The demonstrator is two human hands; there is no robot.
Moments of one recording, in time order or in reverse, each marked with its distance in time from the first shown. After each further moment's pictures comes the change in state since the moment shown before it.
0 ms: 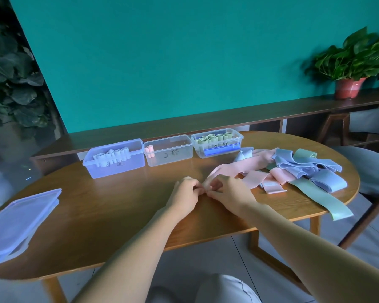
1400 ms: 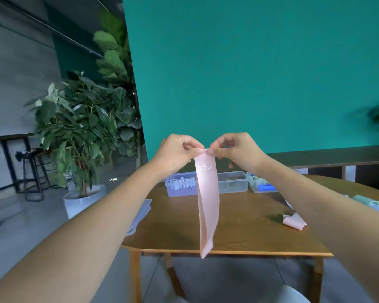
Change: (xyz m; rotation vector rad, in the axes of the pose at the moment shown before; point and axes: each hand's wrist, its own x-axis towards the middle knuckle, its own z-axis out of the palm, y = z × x) left_hand -0.117 0.114 -0.302 -0.028 0.337 0.141; right_hand -0.041 -0.240 -0.138 0.632 -0.019 -0.486
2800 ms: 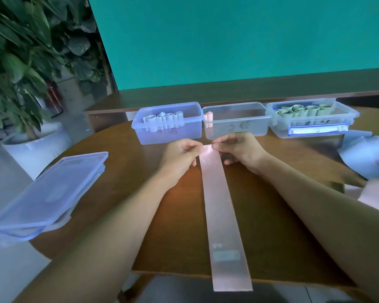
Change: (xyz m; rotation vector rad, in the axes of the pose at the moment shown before) left_hand 0.041 -0.280 0.222 -0.313 -0.035 -0.552; right_hand 0.077 0.333 0.089 0.174 -0.065 0.505
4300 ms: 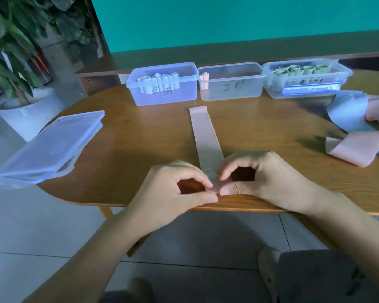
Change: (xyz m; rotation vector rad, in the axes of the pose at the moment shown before) left_hand -0.195 0.024 -0.036 0.371 -0.323 0.323; right_hand -0.187 -0.012 -0.011 -0.434 -0.369 -0.365
